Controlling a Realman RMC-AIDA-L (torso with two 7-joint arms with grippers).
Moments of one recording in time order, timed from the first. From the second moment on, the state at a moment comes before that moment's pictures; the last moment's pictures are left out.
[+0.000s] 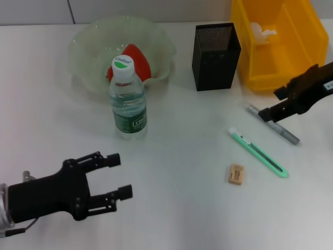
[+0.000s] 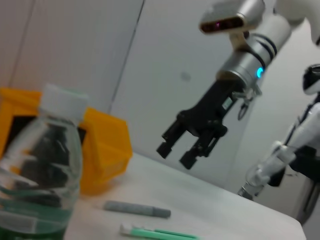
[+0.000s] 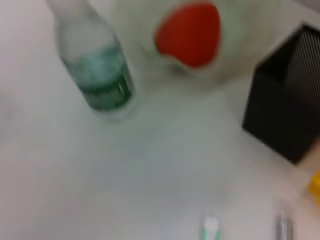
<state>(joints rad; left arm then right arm) -0.31 -1.91 1.56 0.27 1.08 1.62 -0.96 0.62 2.08 -1.09 -1.46 -2.55 -1.76 2.33</state>
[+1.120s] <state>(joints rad) -0.33 -1.92 1.57 0.27 1.11 1.58 -0.99 0.62 2.09 -1.68 -1.24 -2.67 -1.32 2.77</state>
